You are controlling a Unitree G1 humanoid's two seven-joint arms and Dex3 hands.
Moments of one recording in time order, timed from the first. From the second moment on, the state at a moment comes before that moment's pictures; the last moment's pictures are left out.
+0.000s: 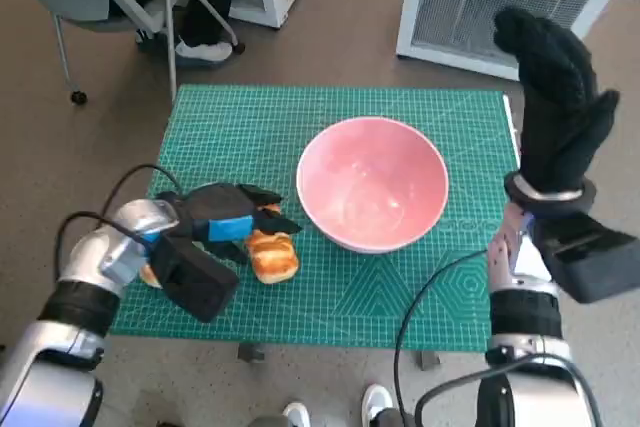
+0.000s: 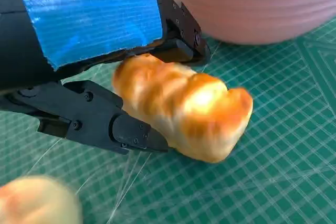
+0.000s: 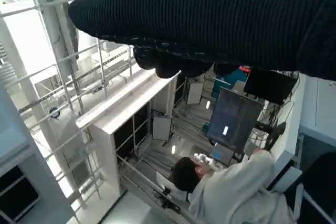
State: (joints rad) left arm -0.78 0.60 -0.48 0.83 0.65 -0.78 -0.44; right arm -0.81 -0.15 -0.24 0.75 0.23 -0.98 0.33
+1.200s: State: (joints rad) left arm -0.82 0.79 -0.18 0.53 0.06 -0.68 -0.76; right arm -0.75 -0.16 -0.22 0.67 0.25 -0.93 0.33
